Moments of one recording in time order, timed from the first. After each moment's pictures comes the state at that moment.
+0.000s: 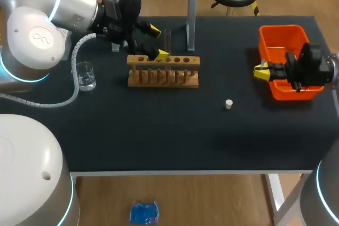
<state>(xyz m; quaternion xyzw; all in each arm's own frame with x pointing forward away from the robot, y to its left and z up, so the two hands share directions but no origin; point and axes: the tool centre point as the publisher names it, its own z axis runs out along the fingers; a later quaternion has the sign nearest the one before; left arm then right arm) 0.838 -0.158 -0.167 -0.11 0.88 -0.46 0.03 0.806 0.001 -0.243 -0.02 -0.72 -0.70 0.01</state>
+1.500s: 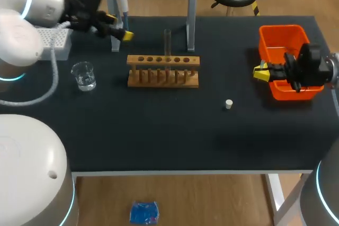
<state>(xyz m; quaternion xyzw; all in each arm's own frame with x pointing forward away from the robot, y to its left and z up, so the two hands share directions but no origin) 0.935 -0.033 -0.185 -0.30 0.85 -0.43 0.10 0.806 0.001 -0.245 -0.02 -0.72 -0.70 0.01</state>
